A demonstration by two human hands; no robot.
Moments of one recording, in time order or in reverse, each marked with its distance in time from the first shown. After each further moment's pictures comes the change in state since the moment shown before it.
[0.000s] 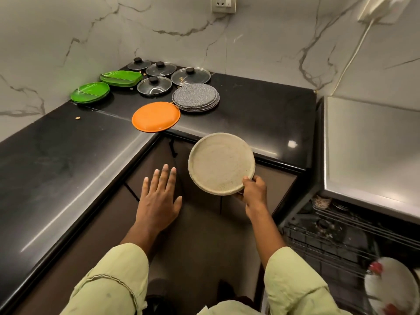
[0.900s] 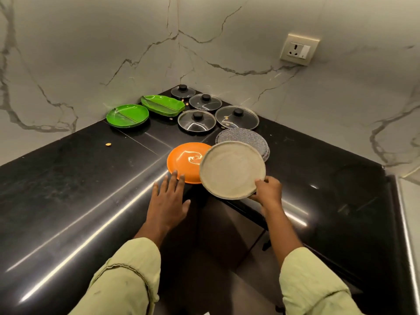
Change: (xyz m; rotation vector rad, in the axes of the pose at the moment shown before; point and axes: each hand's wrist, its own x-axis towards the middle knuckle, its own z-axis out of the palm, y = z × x) left_hand 0.210 -0.142 -0.003 -0.062 -0.065 -0.199; right_hand 0.139 -0.110 0.235 -0.357 -0.050 -0.188
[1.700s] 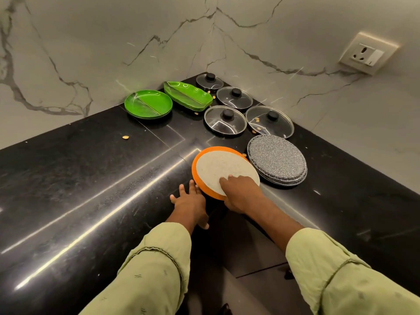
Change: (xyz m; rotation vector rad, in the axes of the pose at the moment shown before) left_hand 0.094 -0.041 0.005 -0.085 -0.666 -0.206; right_hand -0.009 -0.043 0.161 -1.676 -0.613 -1.024
